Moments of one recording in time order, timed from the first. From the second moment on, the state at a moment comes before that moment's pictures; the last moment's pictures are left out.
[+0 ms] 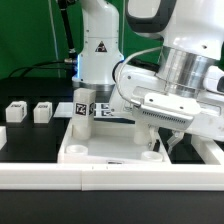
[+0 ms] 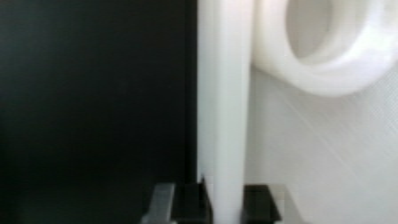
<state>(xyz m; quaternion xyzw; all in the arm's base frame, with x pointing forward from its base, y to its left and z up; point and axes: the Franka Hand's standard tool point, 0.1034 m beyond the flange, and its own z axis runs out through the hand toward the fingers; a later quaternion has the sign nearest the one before) 0.577 0.073 0.013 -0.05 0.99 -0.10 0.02</state>
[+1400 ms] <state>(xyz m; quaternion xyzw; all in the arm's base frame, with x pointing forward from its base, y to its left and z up) 0.576 0.122 0.016 0.04 1.00 -0.09 0.00</state>
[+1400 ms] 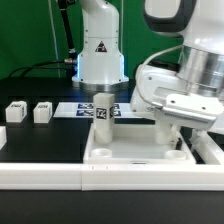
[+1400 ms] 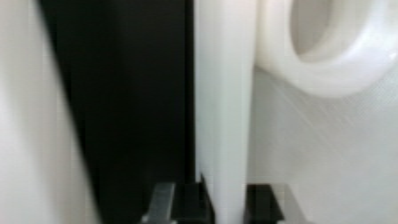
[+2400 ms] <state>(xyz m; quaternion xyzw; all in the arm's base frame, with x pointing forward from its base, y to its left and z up) 0.582 0.096 0.018 0.06 0.99 -0.12 -0.01</state>
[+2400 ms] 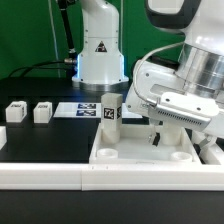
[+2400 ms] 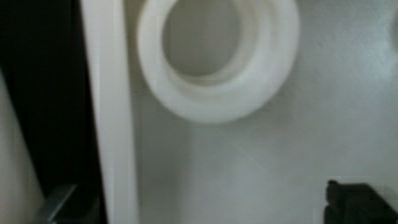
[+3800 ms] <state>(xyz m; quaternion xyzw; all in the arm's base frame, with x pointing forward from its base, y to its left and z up) 0.588 0.014 0.094 0.13 0.98 -0.15 0.02</state>
